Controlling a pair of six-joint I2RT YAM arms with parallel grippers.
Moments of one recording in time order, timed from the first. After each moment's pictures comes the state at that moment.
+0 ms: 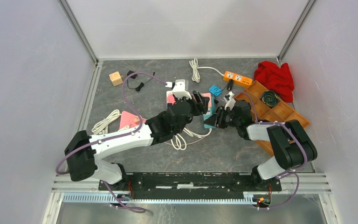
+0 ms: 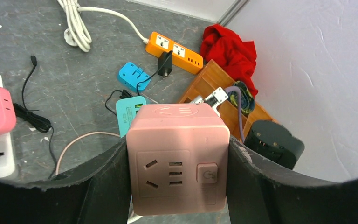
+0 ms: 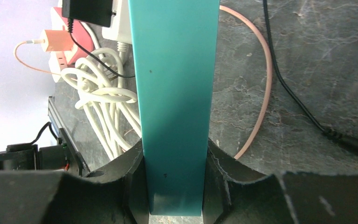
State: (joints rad) left arm -1.09 1.43 1.06 0.19 -0.64 -0.69; right arm 0.29 1.54 0.46 0.51 -0.60 0.62
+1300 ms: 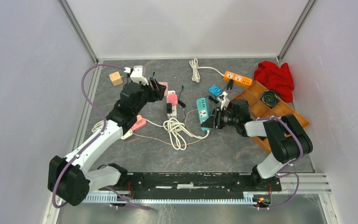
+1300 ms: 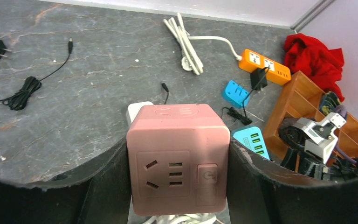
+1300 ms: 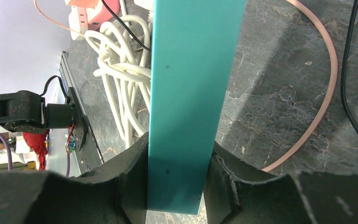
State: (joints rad) left arm -0.48 1.14 0.86 0.08 -0.10 -0.39; right arm 0.29 1.62 0.51 0.53 -0.80 0.50
